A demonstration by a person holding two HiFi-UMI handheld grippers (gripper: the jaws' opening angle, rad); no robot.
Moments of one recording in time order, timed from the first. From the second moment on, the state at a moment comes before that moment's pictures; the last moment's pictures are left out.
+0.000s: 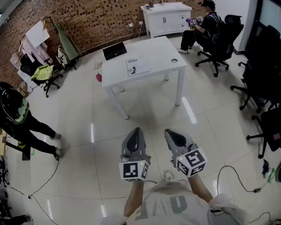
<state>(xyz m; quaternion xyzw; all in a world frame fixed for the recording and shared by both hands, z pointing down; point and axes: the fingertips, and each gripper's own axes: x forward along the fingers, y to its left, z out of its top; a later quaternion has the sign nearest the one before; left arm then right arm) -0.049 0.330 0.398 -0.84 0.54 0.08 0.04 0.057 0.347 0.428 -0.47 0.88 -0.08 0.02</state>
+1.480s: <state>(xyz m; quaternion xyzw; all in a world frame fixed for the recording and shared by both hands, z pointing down) -0.078 0.173 0.435 -0.80 0.60 0.08 0.02 0.110 0.219 0.505 -0.45 0.87 -0.17 0.03</state>
